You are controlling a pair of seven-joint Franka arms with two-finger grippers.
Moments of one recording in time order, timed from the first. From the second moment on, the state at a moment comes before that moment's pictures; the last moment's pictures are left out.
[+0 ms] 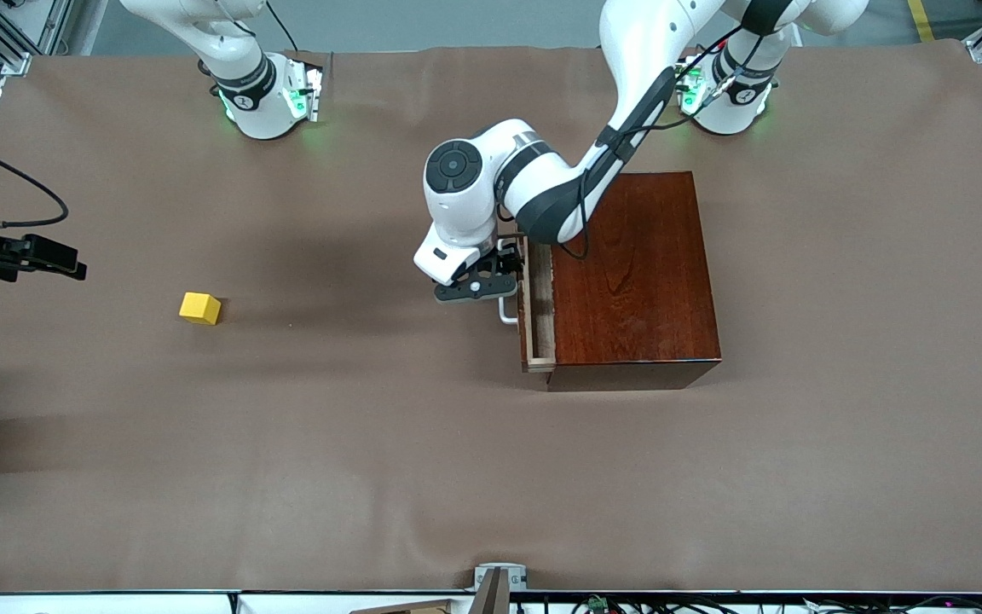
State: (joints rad) left arm -0.78 0.73 -0.12 -1.33 0.12 2.03 -1.04; right arm -0.04 0.14 -0.08 -1.54 0.03 1.58 -0.14
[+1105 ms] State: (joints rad) left arm -0.83 0.74 -0.13 -1.32 0.12 2.21 -0.98; right arm -0.08 -0.01 -0.08 -1.83 0.01 1.67 -0.09
